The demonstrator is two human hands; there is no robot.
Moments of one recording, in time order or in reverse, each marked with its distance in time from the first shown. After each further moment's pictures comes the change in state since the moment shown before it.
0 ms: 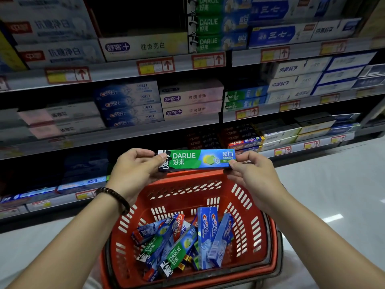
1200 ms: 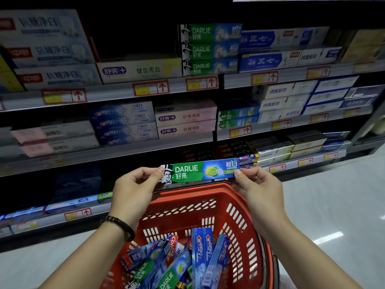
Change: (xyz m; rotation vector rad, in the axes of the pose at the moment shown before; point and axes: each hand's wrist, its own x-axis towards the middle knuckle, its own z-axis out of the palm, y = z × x) left_hand 0.002 -0.013 0.021 0.166 0.086 0.202; right_hand -0.001 -0.004 -0.013 0.175 0.151 -0.150
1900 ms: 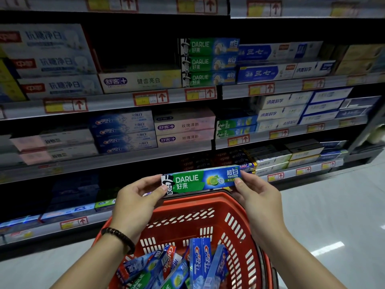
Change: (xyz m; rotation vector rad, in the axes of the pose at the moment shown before) left_hand -0.005 -0.002 0.005 -0.075 -0.034 -0.042; right_hand 0.006 0.003 -0.003 0.063 -0.002 -0.072
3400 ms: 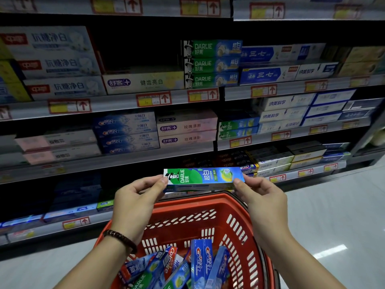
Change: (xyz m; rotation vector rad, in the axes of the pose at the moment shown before) left_hand -0.005 0.008 0.002 -0.113 0.061 0.041; right_hand -0.011 -0.012 0.002 -0.058 -0.001 -0.042
